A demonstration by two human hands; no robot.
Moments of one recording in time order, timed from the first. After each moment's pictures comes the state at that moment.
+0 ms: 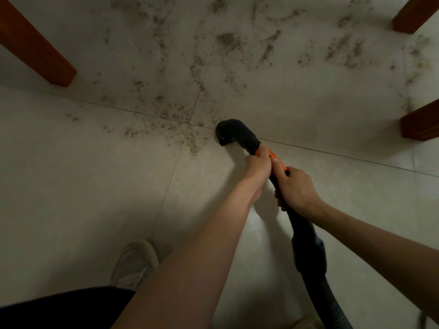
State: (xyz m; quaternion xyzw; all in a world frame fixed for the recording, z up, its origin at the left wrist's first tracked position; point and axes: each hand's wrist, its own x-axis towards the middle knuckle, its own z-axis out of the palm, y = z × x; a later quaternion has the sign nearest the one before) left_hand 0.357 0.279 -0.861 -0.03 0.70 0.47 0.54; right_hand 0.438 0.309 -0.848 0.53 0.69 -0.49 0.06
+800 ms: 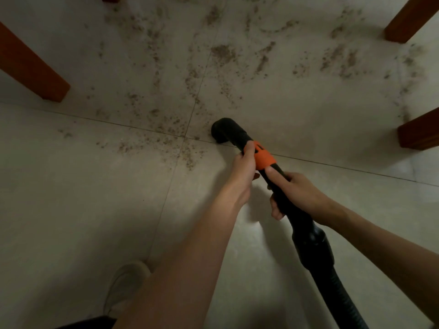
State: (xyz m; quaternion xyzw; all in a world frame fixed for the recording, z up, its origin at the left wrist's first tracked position) left_hand 0.324 0.289 -0.862 -0.06 0.65 0.57 0.50; right_hand 0.430 0.335 -0.833 0.44 0.63 -0.64 0.10
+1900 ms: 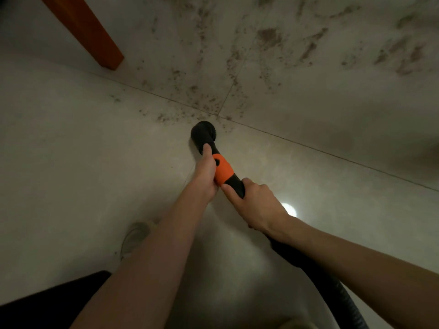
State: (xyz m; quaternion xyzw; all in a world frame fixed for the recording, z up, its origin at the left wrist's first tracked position) left_hand 0.296 0.187 -0.870 -0.29 0.64 0.60 0.39; right_hand 0.407 0.243 -0.854 0.28 0.84 -0.41 0.19
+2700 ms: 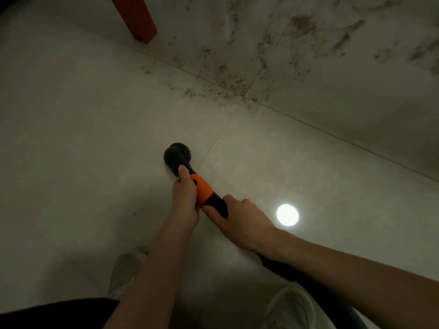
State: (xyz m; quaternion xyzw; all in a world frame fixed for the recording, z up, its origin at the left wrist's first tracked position) left_hand 0.351 0.072 -0.875 -0.36 0.69 0.58 0.25; right_hand 0.441 0.160 -0.836 0.15 0.86 -0.39 0.30
